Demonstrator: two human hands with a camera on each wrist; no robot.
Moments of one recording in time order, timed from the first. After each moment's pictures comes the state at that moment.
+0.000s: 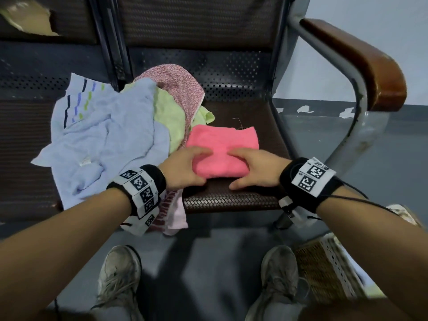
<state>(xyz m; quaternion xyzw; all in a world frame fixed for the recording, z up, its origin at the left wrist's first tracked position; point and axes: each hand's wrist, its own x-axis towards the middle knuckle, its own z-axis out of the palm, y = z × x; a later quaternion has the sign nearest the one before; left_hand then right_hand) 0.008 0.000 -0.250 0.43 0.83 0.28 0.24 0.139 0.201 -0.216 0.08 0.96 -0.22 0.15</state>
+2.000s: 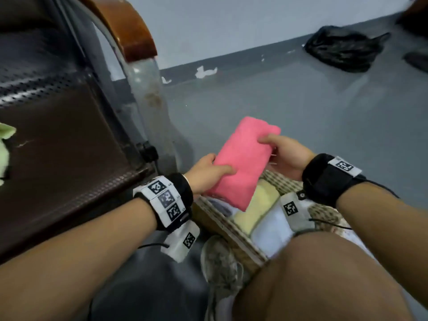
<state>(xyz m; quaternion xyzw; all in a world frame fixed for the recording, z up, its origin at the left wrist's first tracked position) 0.327 0.253 -0.261 0.34 0.62 0.41 0.58 0.506 0.362 -0.224 0.56 0.47 -0.64 -0.21</state>
